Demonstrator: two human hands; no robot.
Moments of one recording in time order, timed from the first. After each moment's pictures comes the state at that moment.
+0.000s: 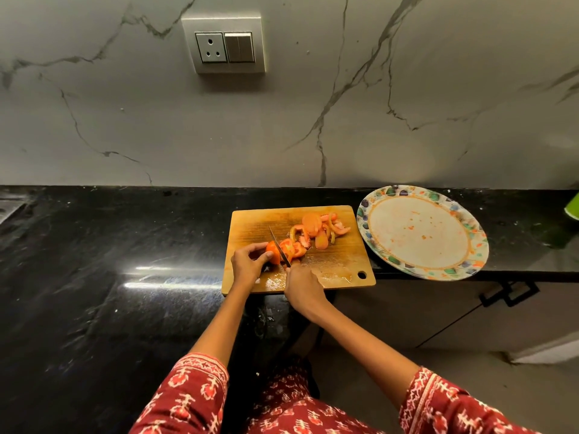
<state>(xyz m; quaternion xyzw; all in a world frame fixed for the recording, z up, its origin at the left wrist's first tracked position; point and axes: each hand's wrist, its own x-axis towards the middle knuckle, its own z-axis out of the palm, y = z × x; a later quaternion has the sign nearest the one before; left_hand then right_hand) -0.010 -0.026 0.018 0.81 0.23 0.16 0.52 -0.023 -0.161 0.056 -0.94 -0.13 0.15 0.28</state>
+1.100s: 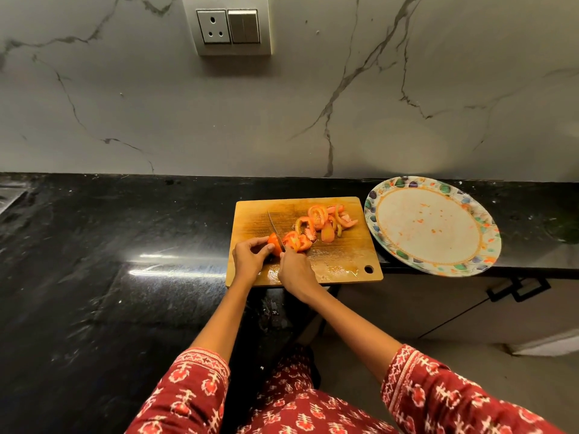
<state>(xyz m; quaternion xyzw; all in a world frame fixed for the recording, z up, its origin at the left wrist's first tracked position) -0.012 -0.018 0.012 0.79 0.23 0.15 0.54 -0.006 -0.132 0.049 -0.92 -0.12 0.20 0.31</state>
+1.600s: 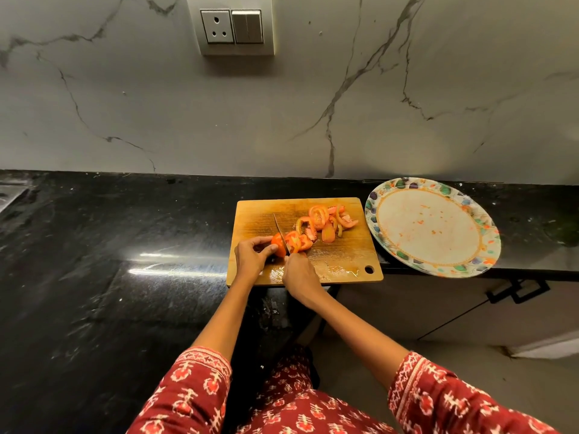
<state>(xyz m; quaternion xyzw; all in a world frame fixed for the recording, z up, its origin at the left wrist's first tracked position) -0.010 -0.018 0.012 0.81 0.21 0.15 0.53 -0.012 -0.140 0.046 -0.93 -0.12 0.19 0.29</state>
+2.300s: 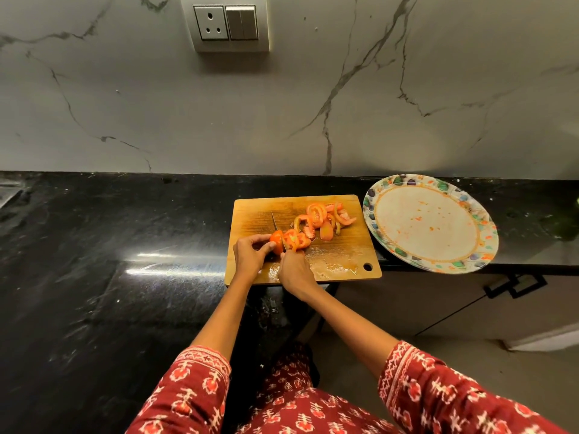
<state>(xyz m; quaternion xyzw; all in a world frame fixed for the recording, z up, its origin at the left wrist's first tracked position) -0.006 -0.018 0.011 0.82 0.20 0.16 0.52 -0.006 -0.131 0.045 -0.93 -0.10 0.21 0.29</state>
